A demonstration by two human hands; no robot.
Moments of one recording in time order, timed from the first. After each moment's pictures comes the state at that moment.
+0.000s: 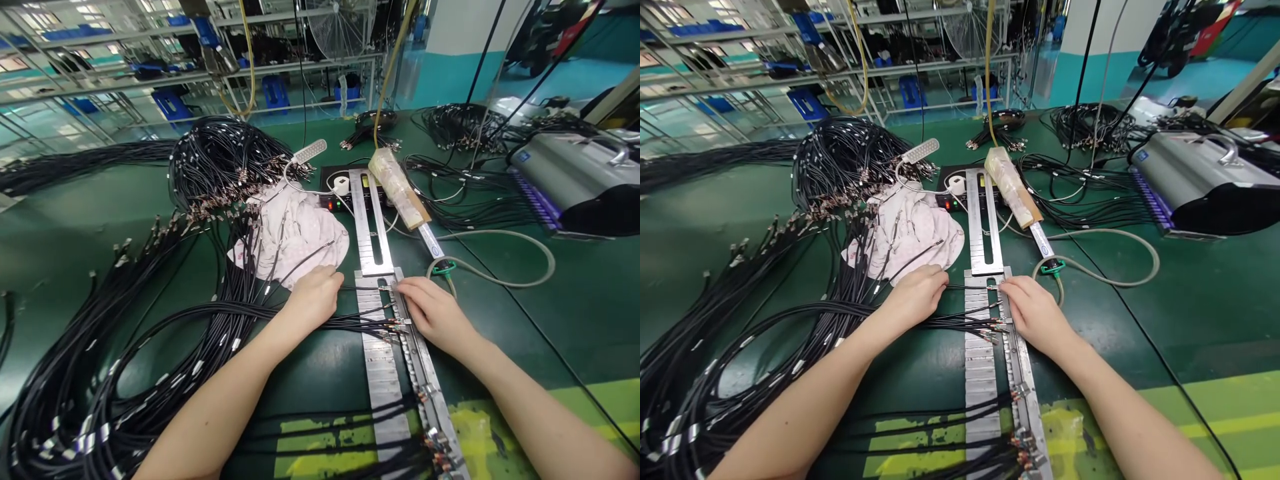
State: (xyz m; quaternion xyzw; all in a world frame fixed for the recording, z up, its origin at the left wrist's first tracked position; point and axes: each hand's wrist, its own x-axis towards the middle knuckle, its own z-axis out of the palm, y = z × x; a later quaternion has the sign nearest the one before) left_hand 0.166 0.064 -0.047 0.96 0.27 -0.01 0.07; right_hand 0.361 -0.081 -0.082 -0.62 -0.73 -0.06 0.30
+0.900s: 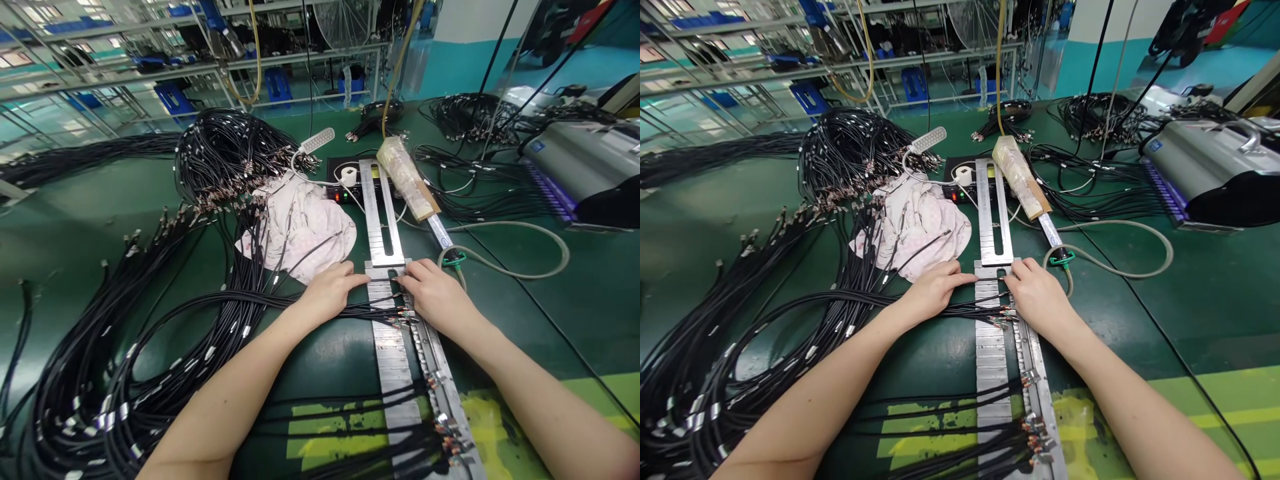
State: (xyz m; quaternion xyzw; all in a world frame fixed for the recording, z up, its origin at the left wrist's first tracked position) left_hand 0.161 0.066 -0.072 0.97 0.17 0.06 0.13; right_hand 0.351 -0.065 -0.069 -0.66 -0.74 -0.10 0.06
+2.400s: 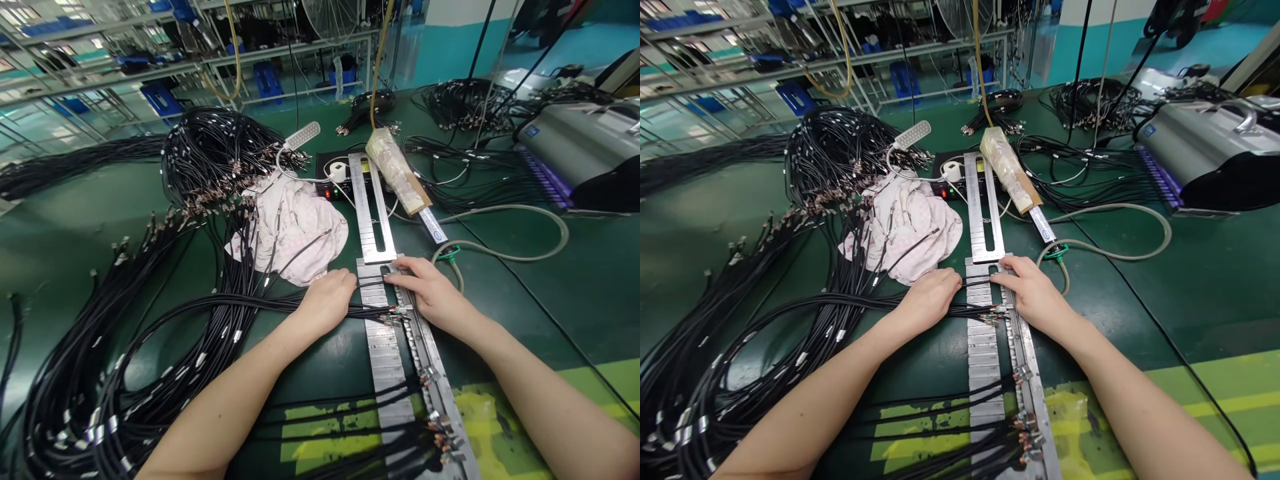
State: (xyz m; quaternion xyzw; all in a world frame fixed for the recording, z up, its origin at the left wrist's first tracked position) left_hand 0.172 0.045 -0.067 0.97 0.22 -0.03 0.06; right_hand 0.365 -0.073 -0.086 -0.63 -0.73 0.02 0.26
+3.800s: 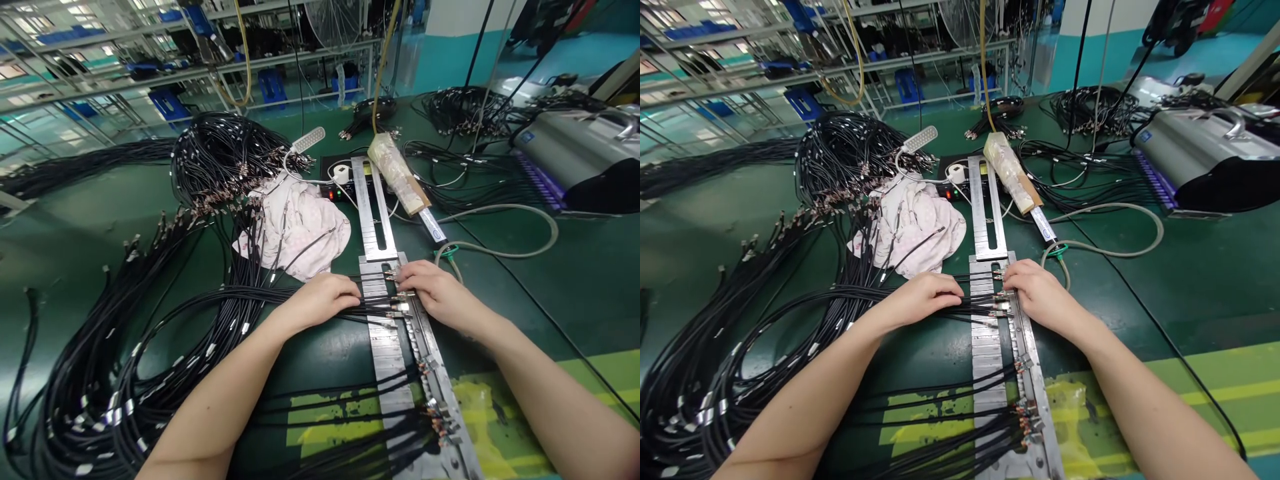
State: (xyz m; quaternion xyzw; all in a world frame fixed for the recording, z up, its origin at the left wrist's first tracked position) left_hand 0.155 0.052 -0.040 0.96 0.13 -0.01 0.26; right_hand 0.366 -0.080 -0.066 -0.62 -0.74 0.10 0.25
